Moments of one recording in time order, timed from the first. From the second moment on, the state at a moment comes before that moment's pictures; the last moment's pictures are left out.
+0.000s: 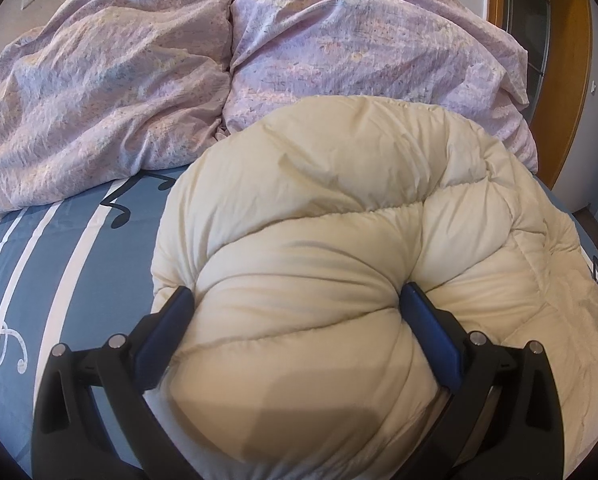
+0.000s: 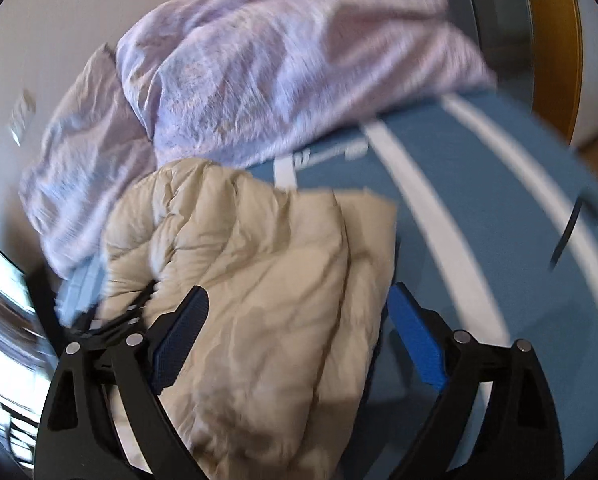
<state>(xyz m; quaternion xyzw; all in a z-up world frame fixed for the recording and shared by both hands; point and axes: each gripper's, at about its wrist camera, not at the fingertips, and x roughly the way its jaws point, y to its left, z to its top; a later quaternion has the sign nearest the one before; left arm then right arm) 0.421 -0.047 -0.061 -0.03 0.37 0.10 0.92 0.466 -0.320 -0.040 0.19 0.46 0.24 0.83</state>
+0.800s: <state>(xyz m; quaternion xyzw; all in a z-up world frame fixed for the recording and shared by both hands) 0.405 -0.042 -0.054 -0.05 0.36 0.09 0.93 0.478 -0.304 -0.092 0.29 0.55 0.31 0.72</state>
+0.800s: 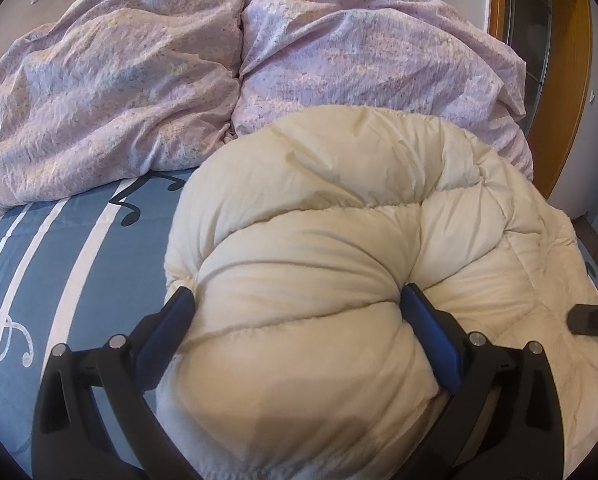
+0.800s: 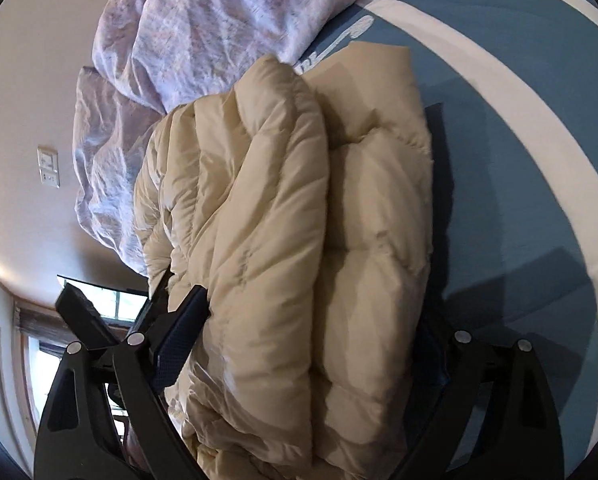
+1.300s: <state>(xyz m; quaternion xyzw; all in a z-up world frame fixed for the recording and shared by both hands) 0.369 -0.011 -0.027 -0.08 0.37 0.06 0.92 0.475 -0.299 -0.089 0.32 0.53 0.32 0.72</state>
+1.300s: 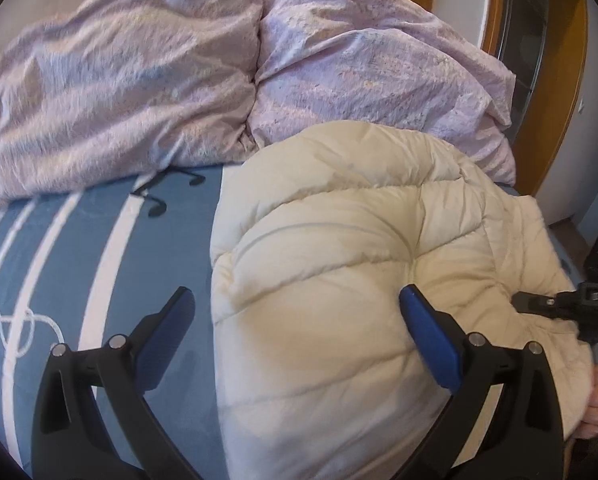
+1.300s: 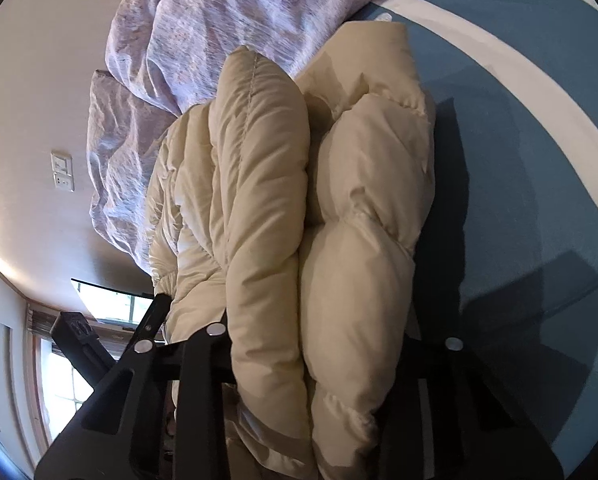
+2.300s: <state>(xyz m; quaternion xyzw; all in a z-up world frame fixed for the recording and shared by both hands) 0.361 0.074 -0.066 -0.40 0.39 -0.13 0.82 0.480 -0.281 -0.082 0.35 0.50 0.37 0.70</state>
